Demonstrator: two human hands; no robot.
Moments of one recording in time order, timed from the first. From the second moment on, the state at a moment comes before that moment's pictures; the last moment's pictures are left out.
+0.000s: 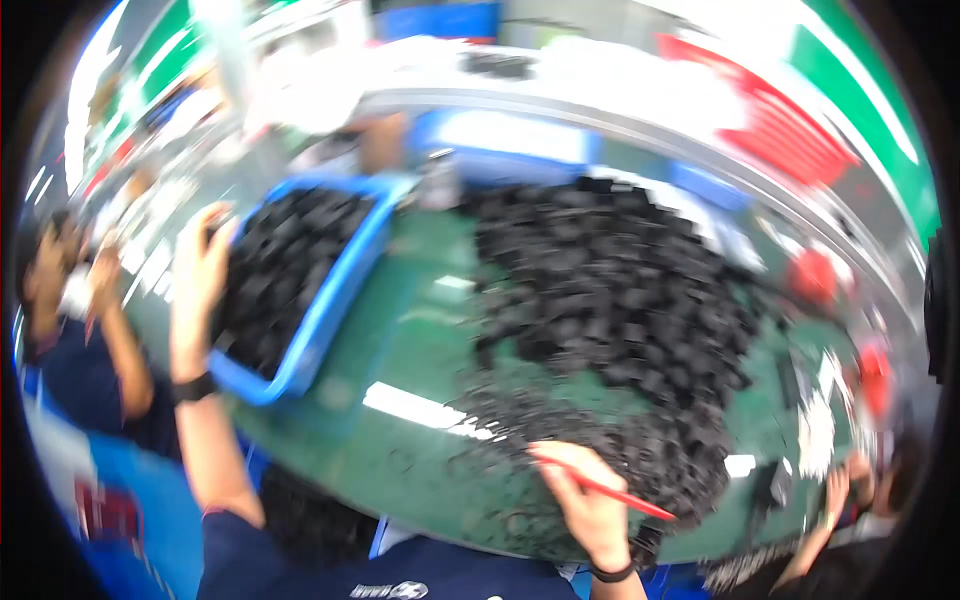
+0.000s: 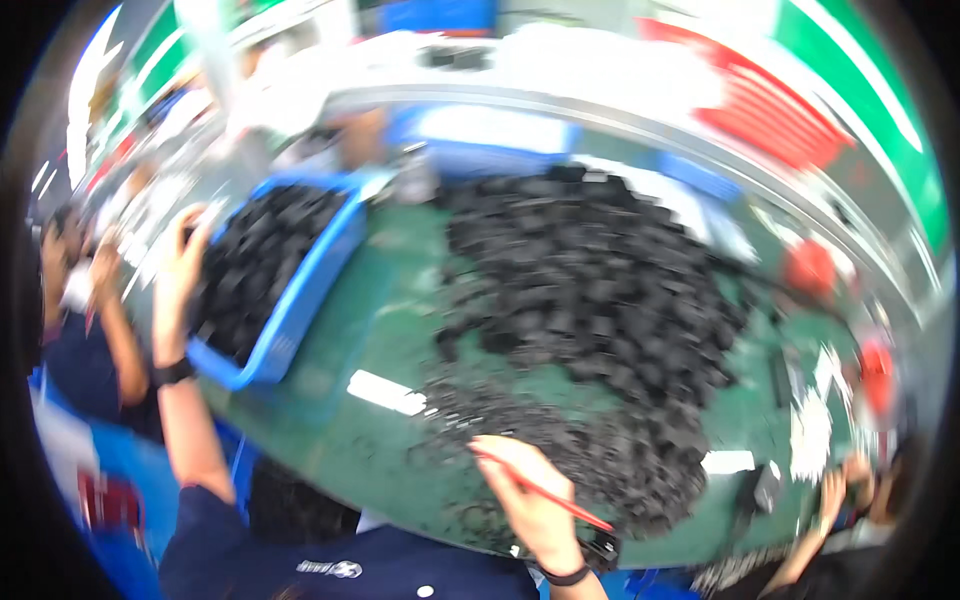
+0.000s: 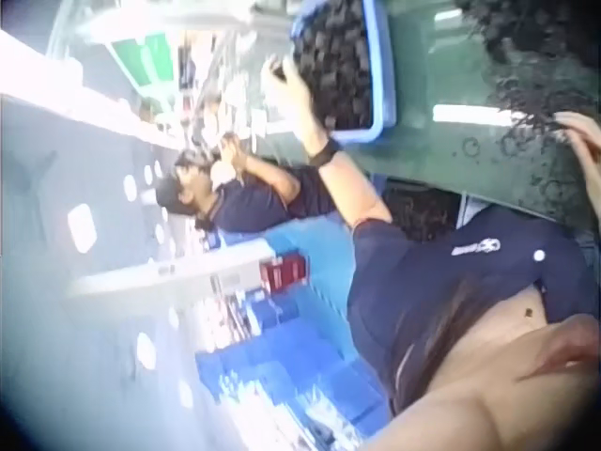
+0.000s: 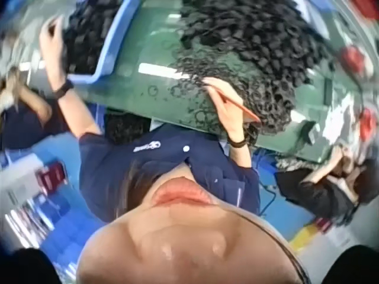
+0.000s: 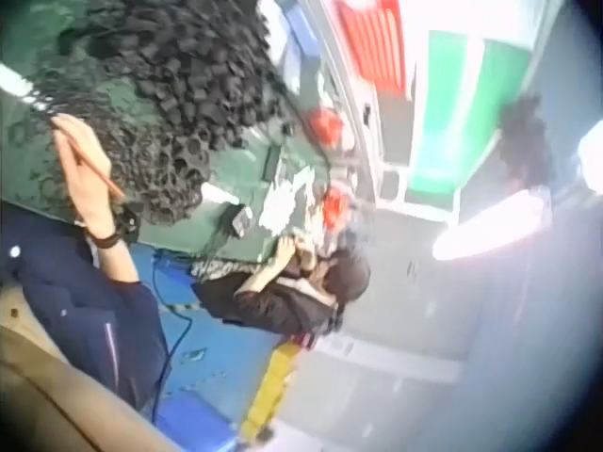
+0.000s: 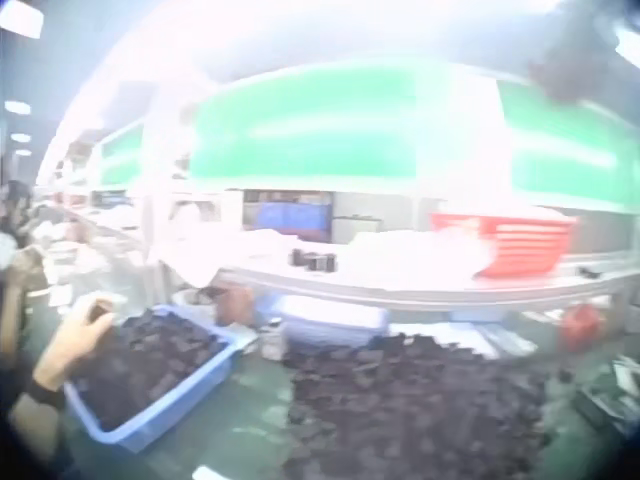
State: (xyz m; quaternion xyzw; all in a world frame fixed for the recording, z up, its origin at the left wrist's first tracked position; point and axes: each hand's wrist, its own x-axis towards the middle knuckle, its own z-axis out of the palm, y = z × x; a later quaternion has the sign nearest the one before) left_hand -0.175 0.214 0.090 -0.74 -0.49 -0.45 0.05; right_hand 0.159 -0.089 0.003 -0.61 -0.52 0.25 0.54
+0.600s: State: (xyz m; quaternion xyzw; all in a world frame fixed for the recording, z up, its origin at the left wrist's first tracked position) left_hand -0.220 0.320 0.055 -0.78 -0.60 -0.18 0.03; right_hand 0.182 -0.077 -0.040 -0.53 -0.52 0.32 0.58
